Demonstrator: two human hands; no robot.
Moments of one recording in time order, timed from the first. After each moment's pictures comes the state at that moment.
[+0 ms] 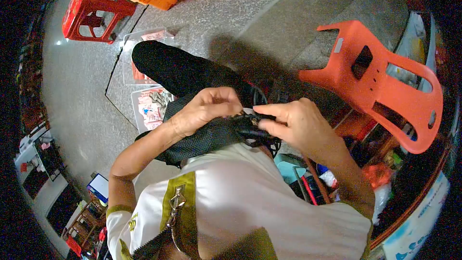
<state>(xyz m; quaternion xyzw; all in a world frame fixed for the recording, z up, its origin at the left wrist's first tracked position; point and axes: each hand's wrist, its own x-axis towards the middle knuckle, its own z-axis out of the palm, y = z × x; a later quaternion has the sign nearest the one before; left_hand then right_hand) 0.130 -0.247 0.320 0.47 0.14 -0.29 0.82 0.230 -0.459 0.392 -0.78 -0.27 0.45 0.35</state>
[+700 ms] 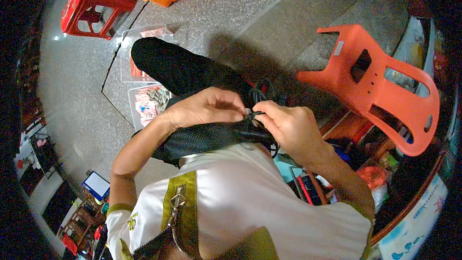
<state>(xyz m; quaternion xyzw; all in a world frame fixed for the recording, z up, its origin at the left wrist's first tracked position) 0.139 -0.231 0.319 0.53 0.01 -0.37 0.76 0.209 -0.453 0.375 -0.82 -0.36 0.29 0.35</state>
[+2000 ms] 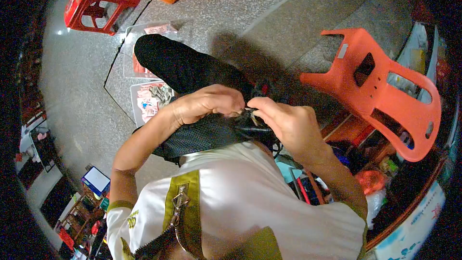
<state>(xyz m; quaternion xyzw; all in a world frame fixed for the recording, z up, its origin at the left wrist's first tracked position) 0.141 -0.228 0.311 0.42 0.11 -0.39 0.81 0.209 -0.444 0.371 -0.80 -0.38 0.24 0.39</state>
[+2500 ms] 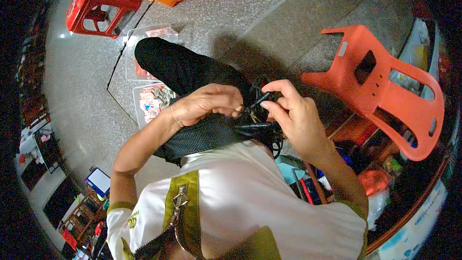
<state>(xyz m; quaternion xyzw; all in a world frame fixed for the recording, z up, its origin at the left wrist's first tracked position) 0.141 -0.234 0.312 0.42 0.13 -0.38 0.82 0.221 -0.451 0.380 -0.81 -0.16 0.39 0.41</state>
